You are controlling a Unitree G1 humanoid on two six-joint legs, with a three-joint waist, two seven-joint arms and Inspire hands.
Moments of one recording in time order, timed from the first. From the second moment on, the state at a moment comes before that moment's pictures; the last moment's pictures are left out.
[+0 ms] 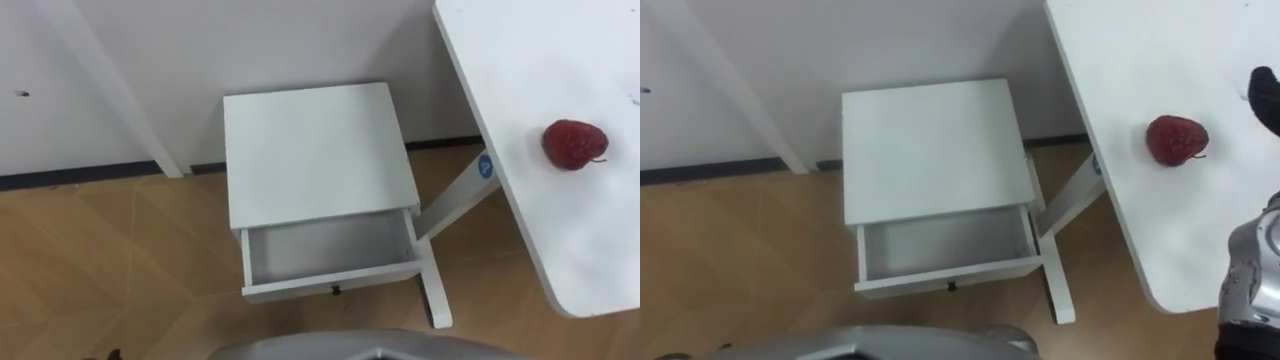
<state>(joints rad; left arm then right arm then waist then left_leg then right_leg) 0.29 0.26 0.23 1.11 0.28 -0.04 0.12 0.12 -0.43 -0.41 0.21 0.38 -0.16 -0.34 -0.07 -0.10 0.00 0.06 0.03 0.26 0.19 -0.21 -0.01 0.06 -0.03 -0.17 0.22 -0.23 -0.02</state>
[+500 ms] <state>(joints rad) 0.29 0.27 0.19 1.11 0.28 -0.03 0.10 0.09 -0.43 -0.35 0.32 0.29 -0.14 -0.24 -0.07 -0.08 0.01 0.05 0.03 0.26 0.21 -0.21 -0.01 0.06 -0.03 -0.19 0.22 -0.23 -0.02</state>
